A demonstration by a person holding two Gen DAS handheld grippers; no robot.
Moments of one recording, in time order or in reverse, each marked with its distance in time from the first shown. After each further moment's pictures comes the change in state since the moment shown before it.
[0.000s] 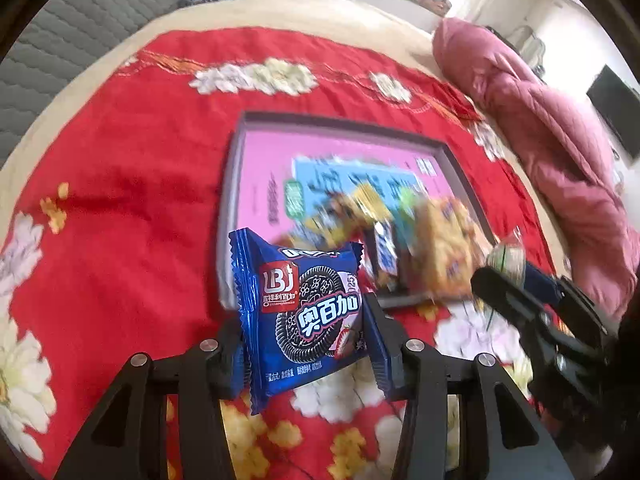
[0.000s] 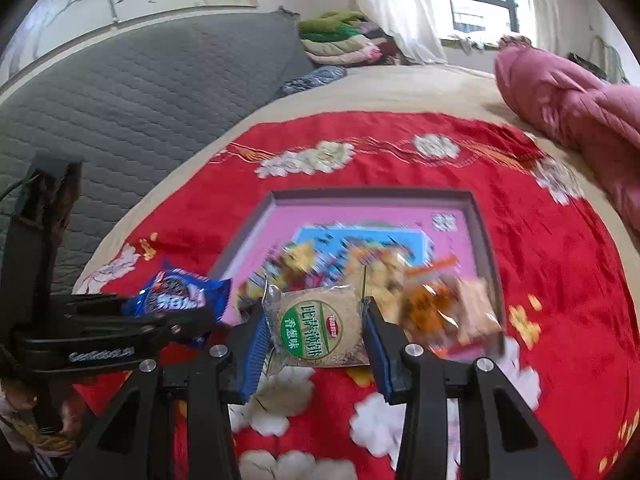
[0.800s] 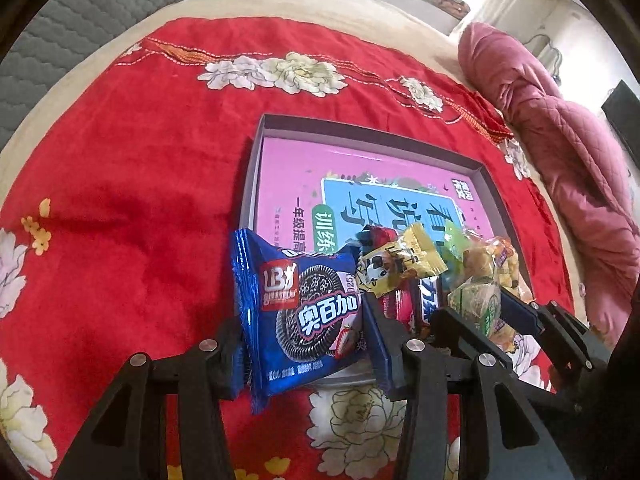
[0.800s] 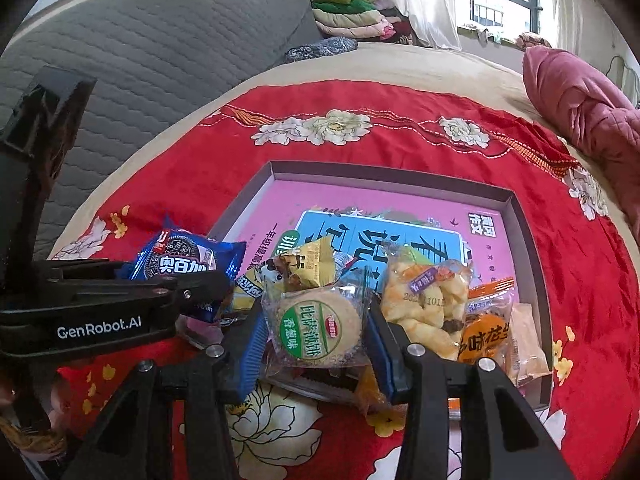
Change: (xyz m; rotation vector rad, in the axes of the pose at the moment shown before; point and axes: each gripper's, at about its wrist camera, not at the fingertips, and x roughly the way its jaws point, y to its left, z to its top) left arm 0.045 0.018 0.030 -0.046 0.021 0.012; right arm 0.072 0.017 0.010 -0.070 0.108 -0.057
